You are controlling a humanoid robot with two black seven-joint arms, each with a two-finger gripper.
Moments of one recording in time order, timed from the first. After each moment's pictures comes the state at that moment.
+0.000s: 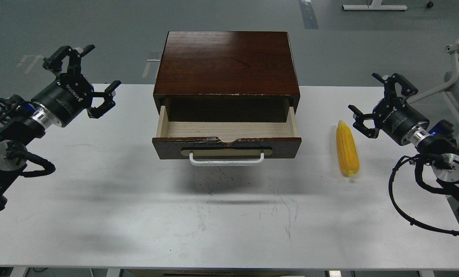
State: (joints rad) left arm -0.59 0.64 -0.81 -0.98 0.07 -0.49 -0.21; right arm 0.70 -0.58 0.48 0.78 0.13 0.49 0.23
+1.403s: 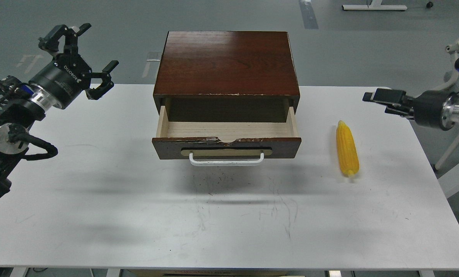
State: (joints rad) left arm -0.69 0.61 -0.82 -0.91 0.11 -0.49 -0.23; right arm 1.01 -0.77 0.12 0.85 -1.22 0.44 0.37
